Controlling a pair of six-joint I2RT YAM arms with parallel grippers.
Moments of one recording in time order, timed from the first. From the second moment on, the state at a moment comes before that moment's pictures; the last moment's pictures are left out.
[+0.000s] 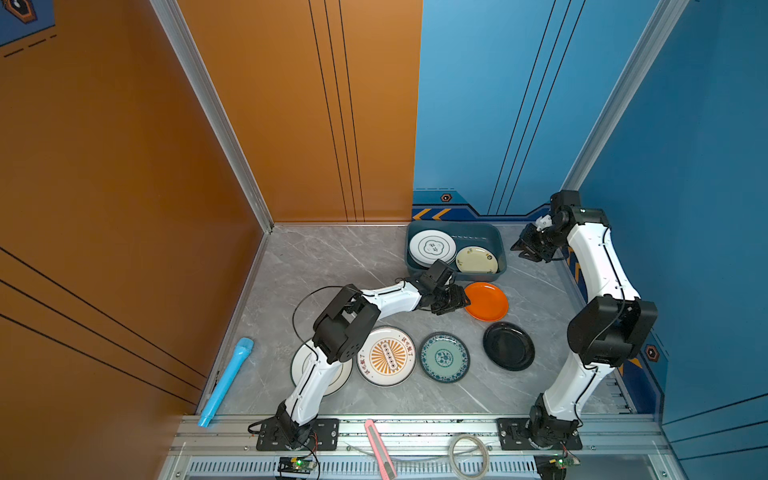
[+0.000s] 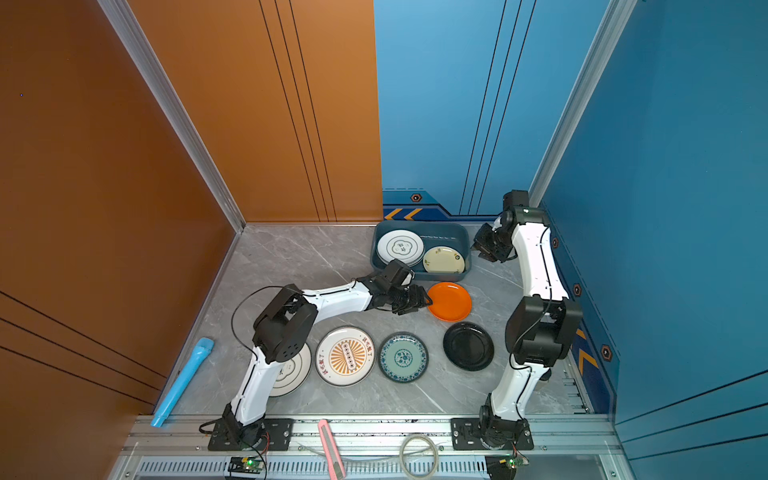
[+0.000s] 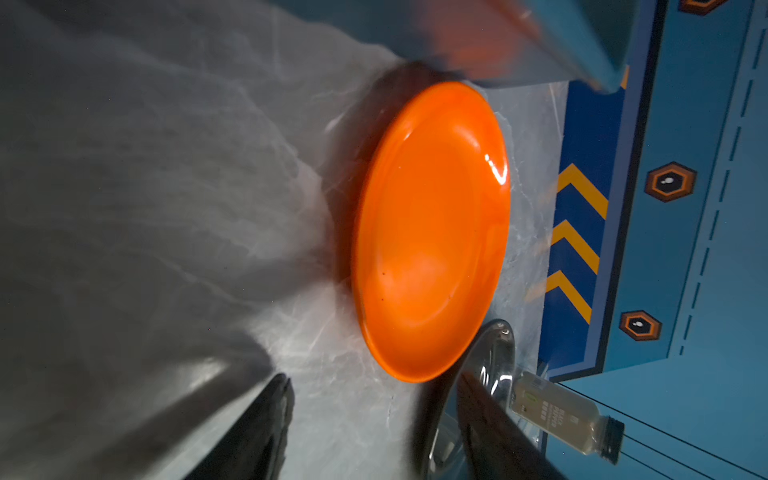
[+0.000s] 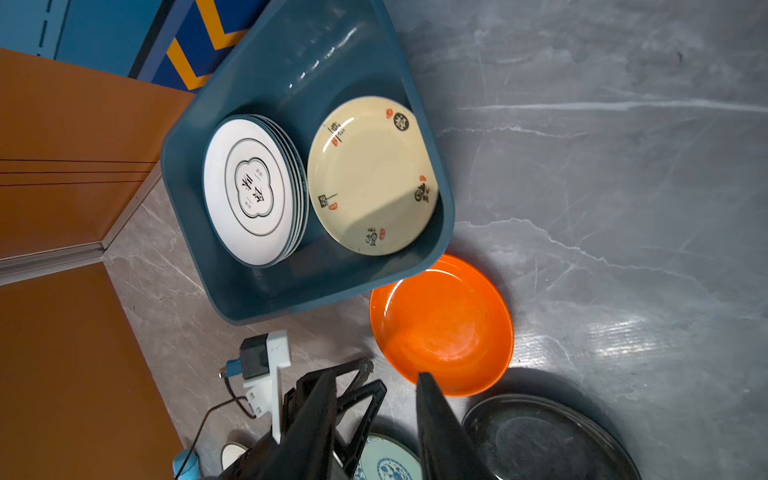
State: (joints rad) left arm -0.82 2.25 1.61 -0.17 0.36 -0.98; right arm -0.14 1.84 1.86 -1.19 -0.35 0.49
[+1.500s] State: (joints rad) left arm -0.81 2.28 1.58 -0.06 0.27 -1.08; right arm -0.15 1.73 1.65 -1.12 -0.39 0.49
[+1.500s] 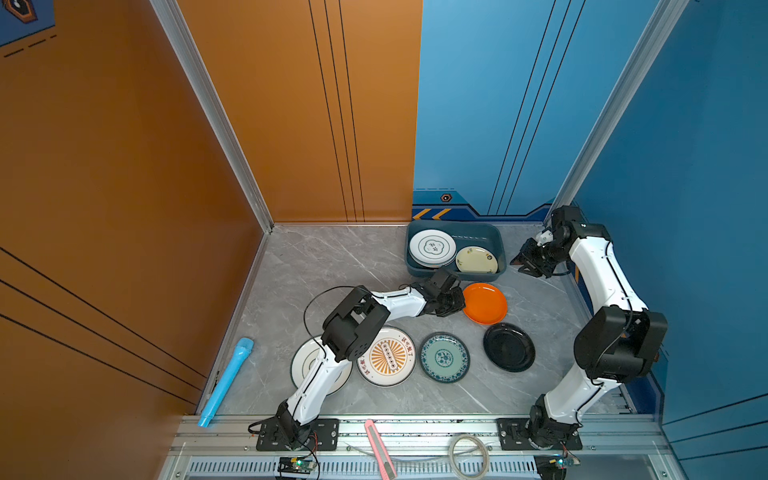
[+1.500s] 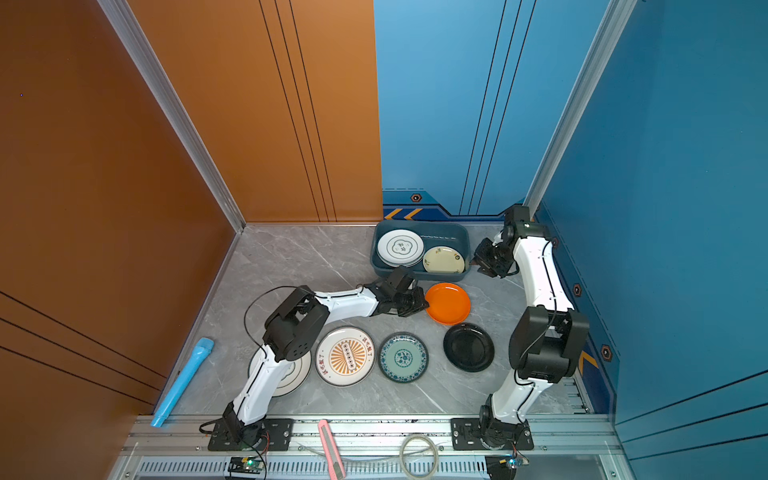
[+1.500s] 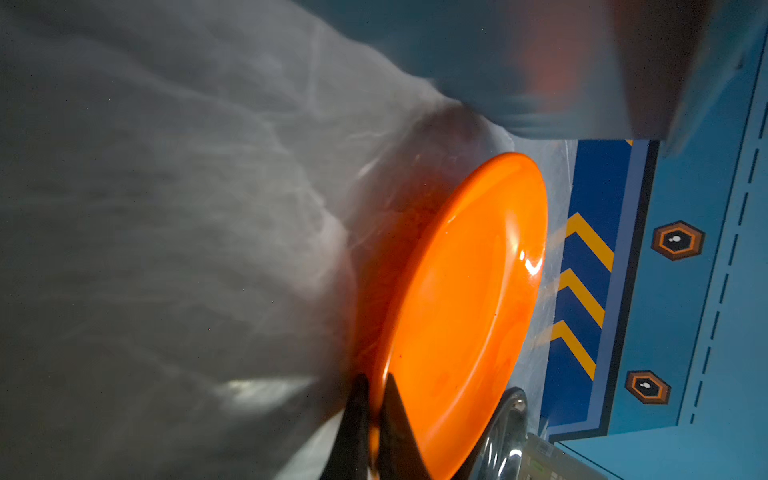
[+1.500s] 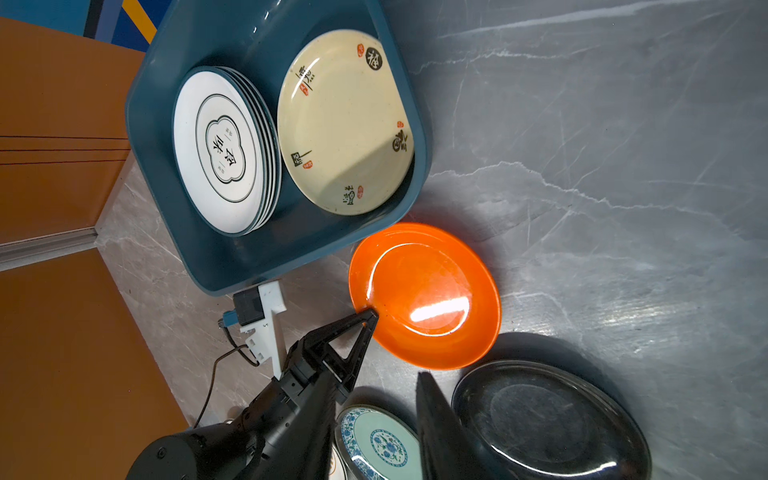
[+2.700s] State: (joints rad) left arm -0.42 1.81 1.44 -0.26 0.55 -0.93; right arm 0.12 2.07 1.96 -0.85 -0.83 0.52
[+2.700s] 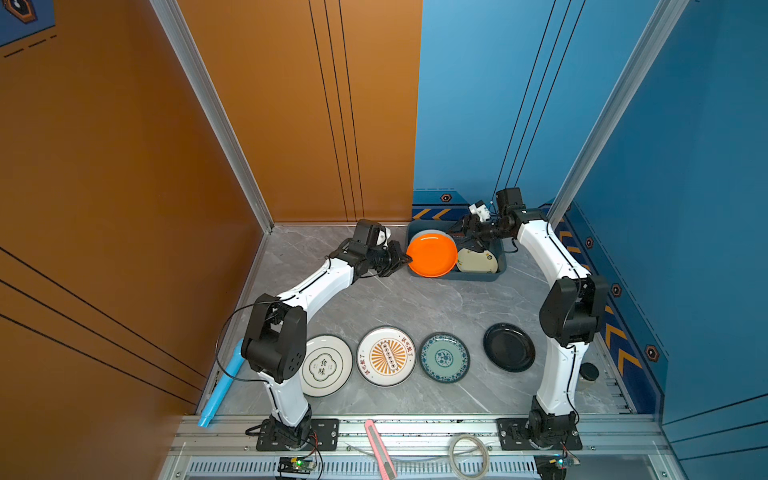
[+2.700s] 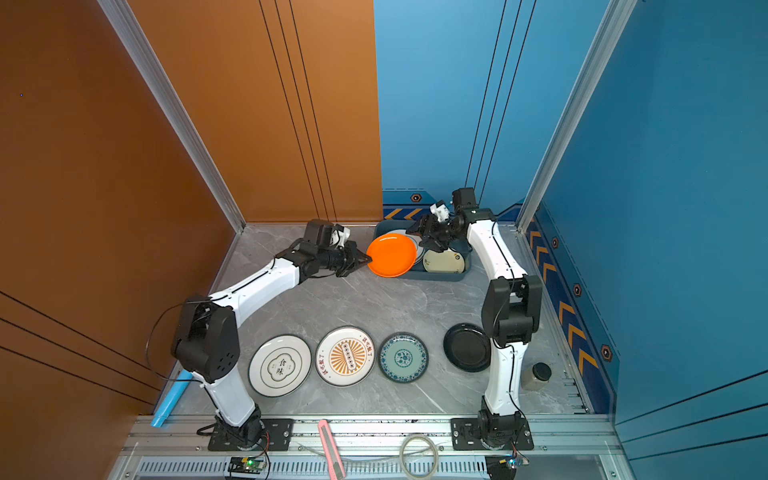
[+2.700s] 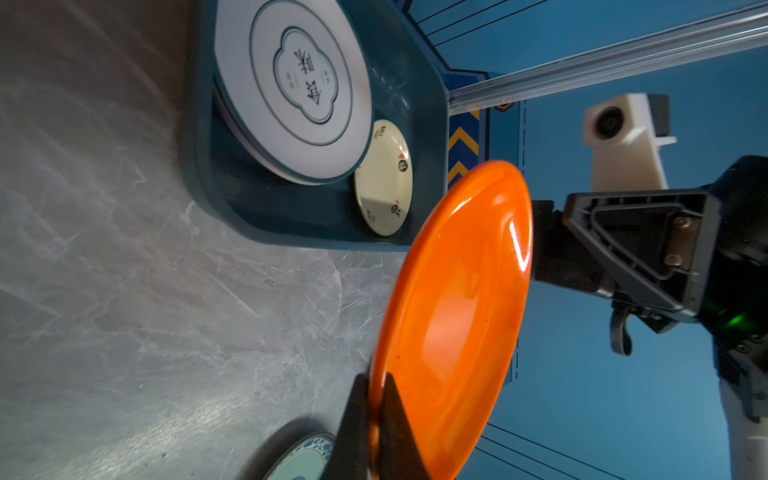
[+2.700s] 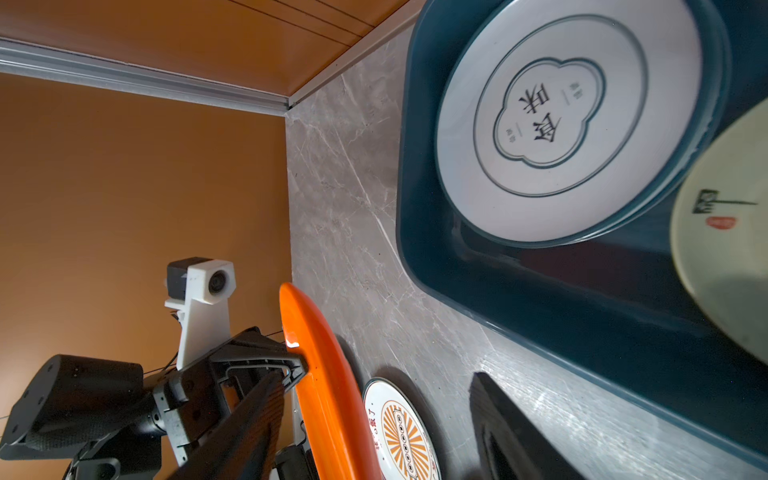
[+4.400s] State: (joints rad) left arm -0.39 1.80 1.59 -0.55 0.47 -0.75; right arm -0.02 2.04 1.89 -0.87 -0.61 0.59
